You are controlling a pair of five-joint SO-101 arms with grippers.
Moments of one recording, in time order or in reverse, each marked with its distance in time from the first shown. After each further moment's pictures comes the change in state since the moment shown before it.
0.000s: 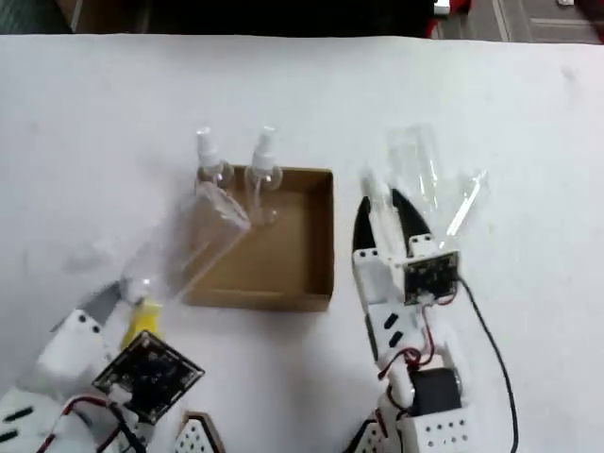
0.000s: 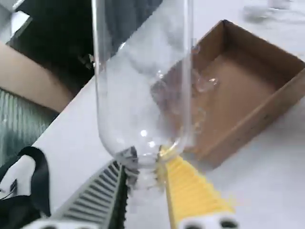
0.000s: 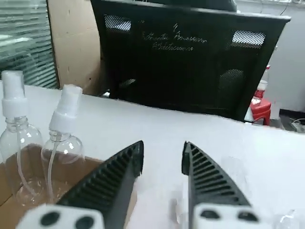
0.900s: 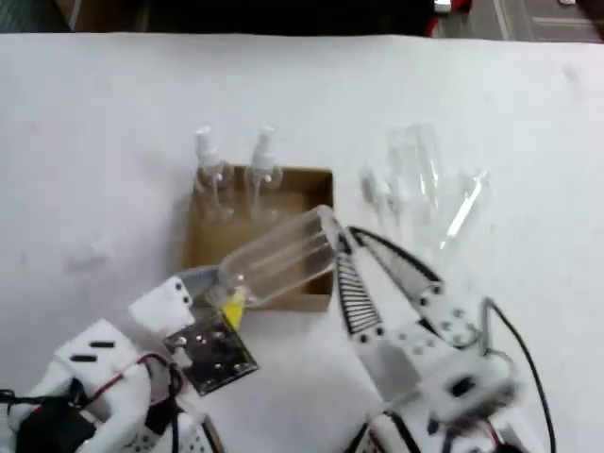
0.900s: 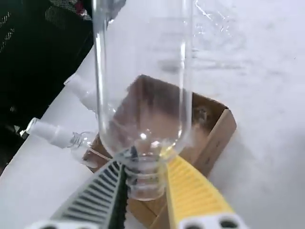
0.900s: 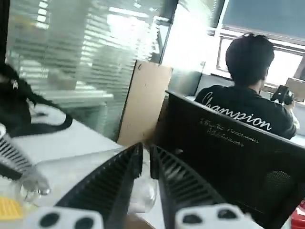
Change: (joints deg) left arm 25.6 0.0 19.5 -18.3 7.0; right arm -21.4 -1.0 -37.5 29.2 12.6
